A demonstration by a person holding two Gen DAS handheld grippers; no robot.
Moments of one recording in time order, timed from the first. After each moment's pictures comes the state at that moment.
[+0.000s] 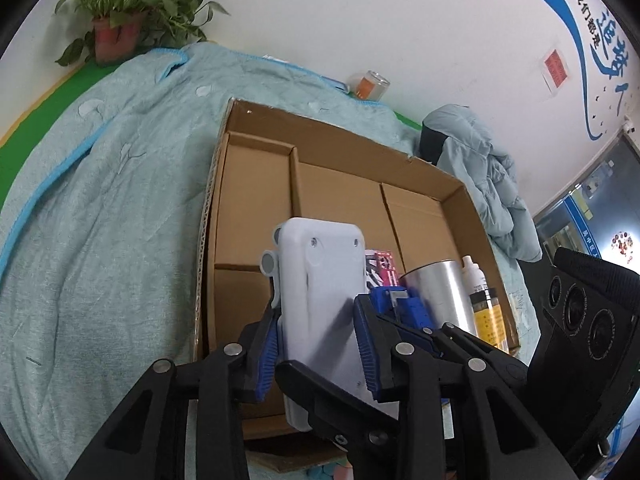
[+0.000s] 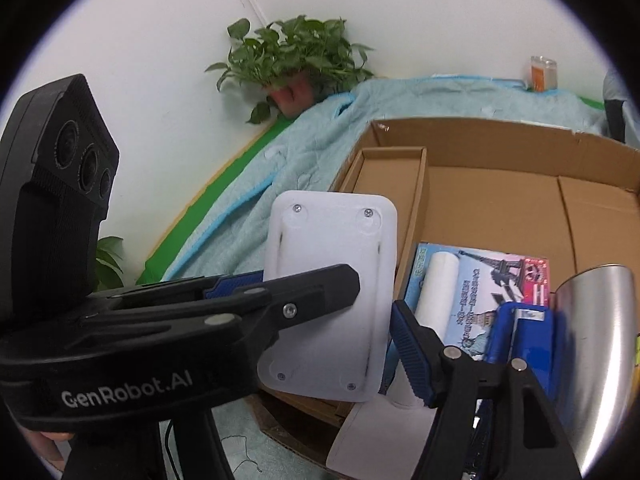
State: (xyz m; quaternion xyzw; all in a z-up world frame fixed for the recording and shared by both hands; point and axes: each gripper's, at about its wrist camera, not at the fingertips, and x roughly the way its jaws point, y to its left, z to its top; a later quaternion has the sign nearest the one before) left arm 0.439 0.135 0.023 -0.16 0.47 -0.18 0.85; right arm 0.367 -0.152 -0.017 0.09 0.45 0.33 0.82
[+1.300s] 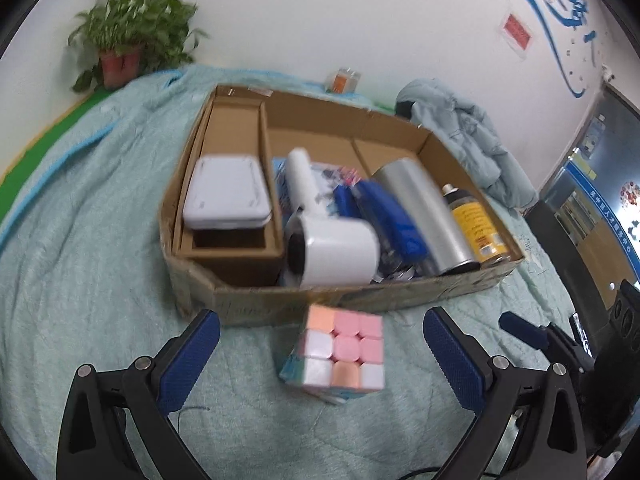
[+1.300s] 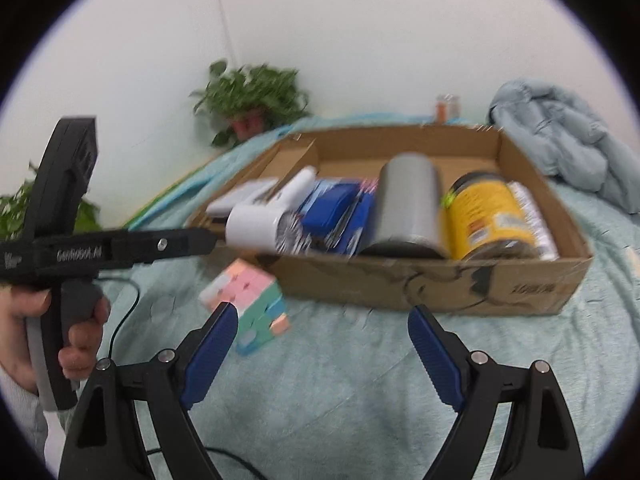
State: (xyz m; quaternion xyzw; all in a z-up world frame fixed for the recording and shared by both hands) left arm 0.277 0.070 -0.026 -0.09 0.43 -0.16 0.89; right arm 0.192 -0.282 -0.041 0.05 0.37 0.24 0.90
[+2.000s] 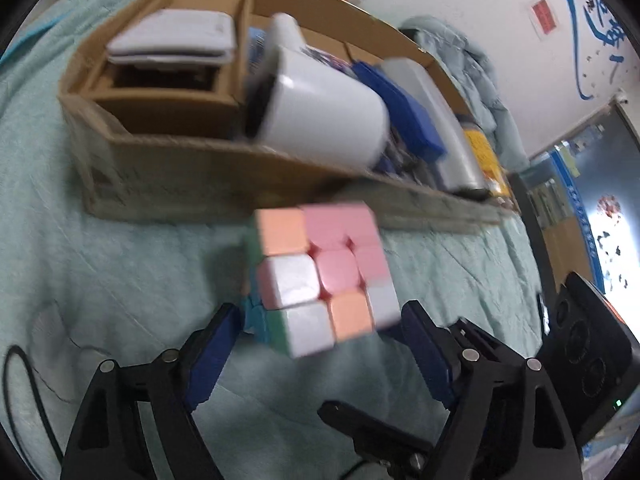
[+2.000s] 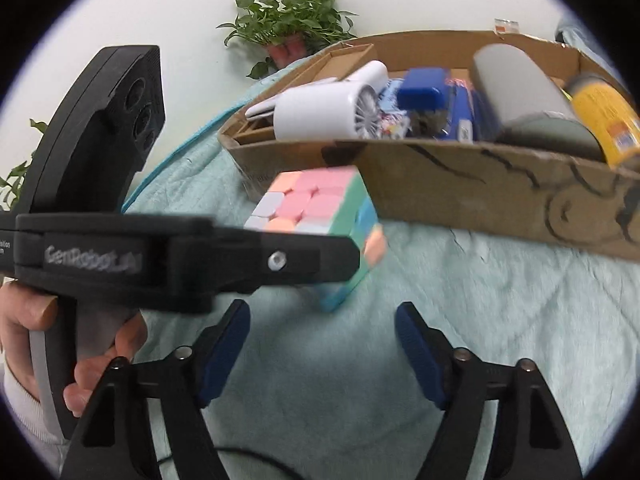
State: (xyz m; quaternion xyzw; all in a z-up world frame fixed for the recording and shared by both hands) left arm 0.288 0.038 -0.100 -0.16 0.55 -0.24 0.79; right arm 0.209 -0.231 -0.092 0.08 0.46 0.31 0.83
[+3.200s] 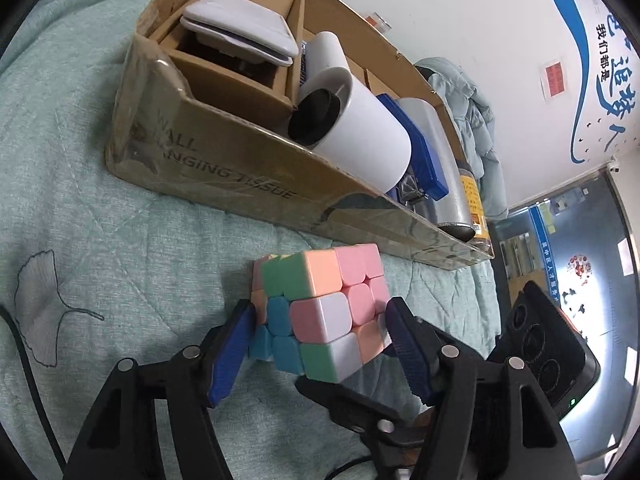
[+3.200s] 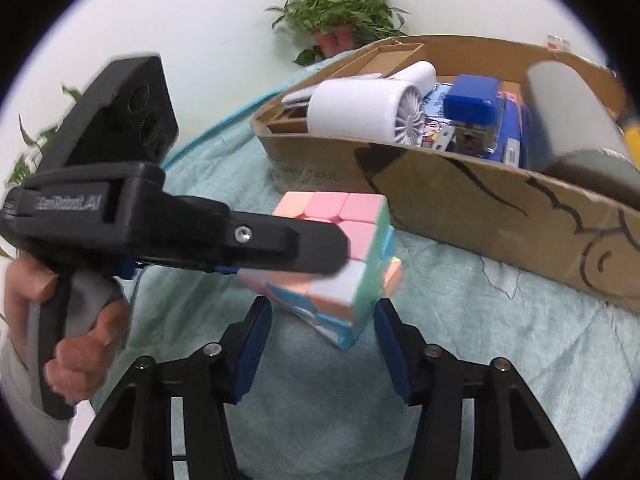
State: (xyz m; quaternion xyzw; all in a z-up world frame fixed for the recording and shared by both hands) left arm 0.289 0.076 -0.107 -0.27 0.52 -0.22 0.78; right arm 0.248 -0.199 -0.098 0.02 0.44 0.39 0.81
